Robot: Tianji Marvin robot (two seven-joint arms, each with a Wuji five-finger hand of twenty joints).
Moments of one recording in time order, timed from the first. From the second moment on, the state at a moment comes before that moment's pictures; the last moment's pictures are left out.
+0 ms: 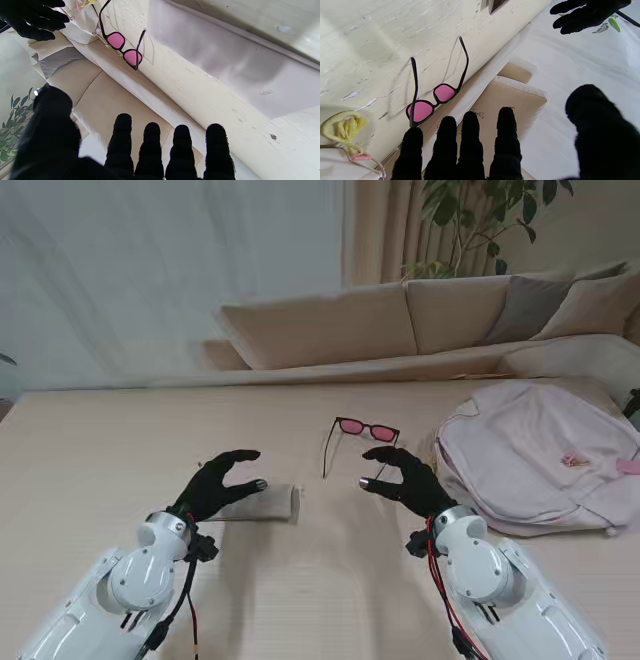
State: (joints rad) left arm 1.59 -1.13 -1.24 -1.58 0.37 -0.04 0.05; right arm -1.58 -1.14 1.22 -1.59 -0.34 0.00 -0.05; left_hand 0.63 -0.24 0.04 -0.01 0.27 0.03 0.46 0.31 0.28 0.09 0.29 0.31 0.21 0.17 0.26 0.35 0.01 0.30 0.67 0.37; right_hand 0.27 -0.47 0.65 -0.04 0.27 -0.19 0.75 0.28 0.26 0.01 0.71 0.34 0.26 -0.04 0.44 0.30 -0.08 0.09 0.76 0.38
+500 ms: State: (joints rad) left arm 1.59 -1.13 -1.24 -1.59 0.37 -0.04 0.06; right arm -1.58 -1.14 1.22 -1.59 -0.35 -0.01 -0.04; left_hand 0.63 -0.24 0.04 -0.01 0.27 0.03 0.46 0.31 0.28 0.09 0.29 0.31 0.21 0.17 0.26 0.35 0.01 0.30 0.67 0.37; right_hand 0.27 -0.47 0.65 -0.04 0.27 -0.19 0.75 0.28 0.26 0.01 0.72 0.34 0.26 -0.04 0.44 0.30 -0.08 0.09 0.76 0.38
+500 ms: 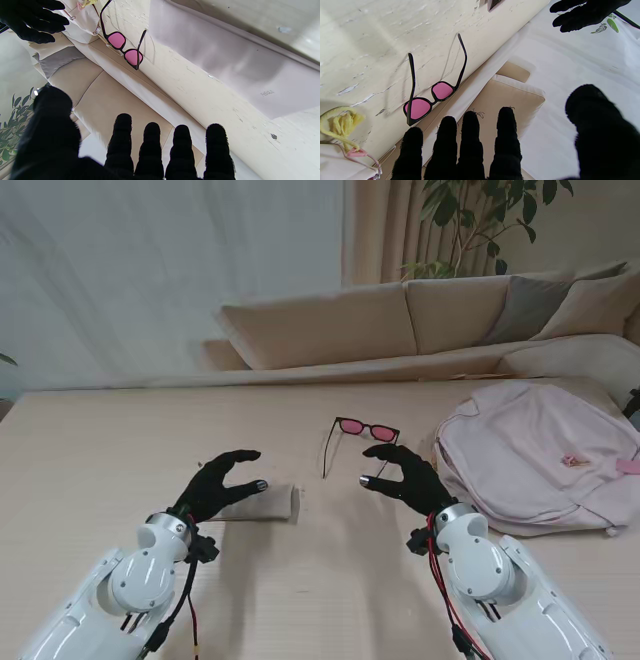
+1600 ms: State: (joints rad) left arm 1.44 -1.15 -1.08 -1.50 0.30 0.02 0.06; right arm -0.93 -1.19 0.78 -0.85 -0.52 0.08 -0.17; left_hand 0.63 -0.24 0.04 -0.01 0.27 0.03 0.46 0.31 0.31 0.09 0.30 0.31 0.21 0.17 0.26 0.35 0.00 0.30 0.67 0.37; right_hand 0.31 -0.59 0.65 -0.08 0.26 -0.10 0.80 0.28 0.28 0.01 0.80 0.37 0.26 -0.07 0.48 0.32 -0.08 0.07 0.72 0.37
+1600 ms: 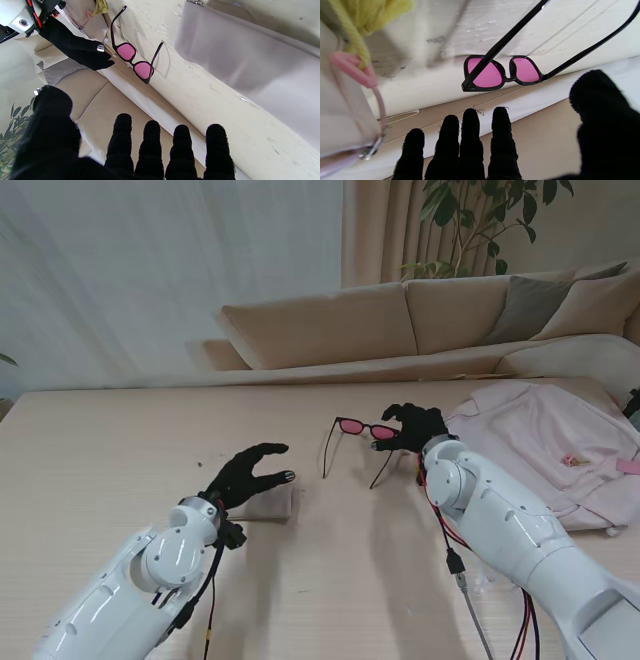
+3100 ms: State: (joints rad) left arm 1.47 -1.15 -1.09 -1.51 0.32 0.03 0.06; right arm -0.78 -1.35 0.53 -0.49 -0.48 0.14 -0.38; left_hand 0.63 -0.24 0.04 -0.01 0.28 0.03 0.47 0.31 0.31 0.09 0.30 0.31 0.21 0.17 0.26 0.35 -0.01 0.30 0.67 0.37; right_hand 0.44 -0.90 1.23 -0.33 0.73 -0.26 1.06 0.27 0.82 0.03 0.97 0.45 0.66 -0.03 0.71 0.43 -0.05 0.08 1.17 0.35
